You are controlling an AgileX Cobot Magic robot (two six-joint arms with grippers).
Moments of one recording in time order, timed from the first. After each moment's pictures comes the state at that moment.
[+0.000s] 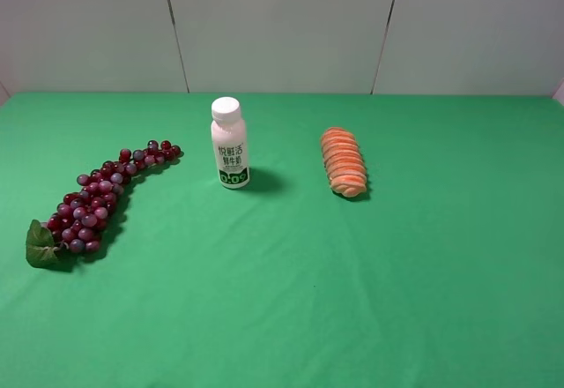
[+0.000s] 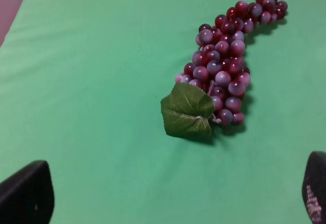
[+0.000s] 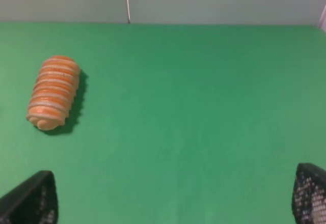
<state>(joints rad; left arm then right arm) 0.01 0.00 -0.48 0.09 1.06 -0.10 0.03 0.00 -0.50 0.01 1.02 -0.02</state>
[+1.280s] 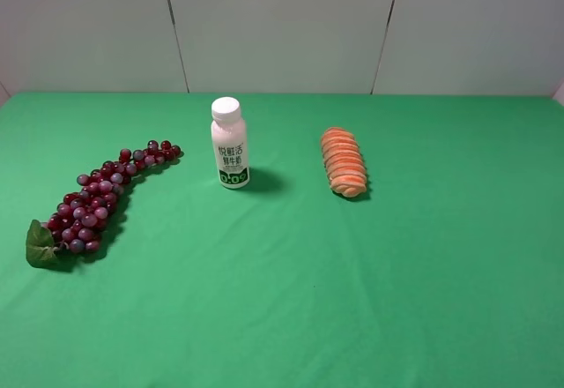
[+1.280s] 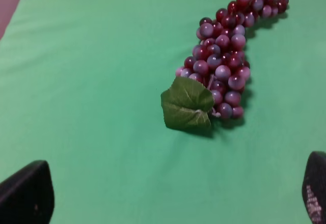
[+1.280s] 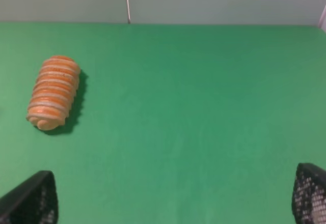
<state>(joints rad) 0.01 0.06 -0.52 0.09 1.08 -0.10 0.03 0.00 -0.50 0.01 1.02 -0.02</state>
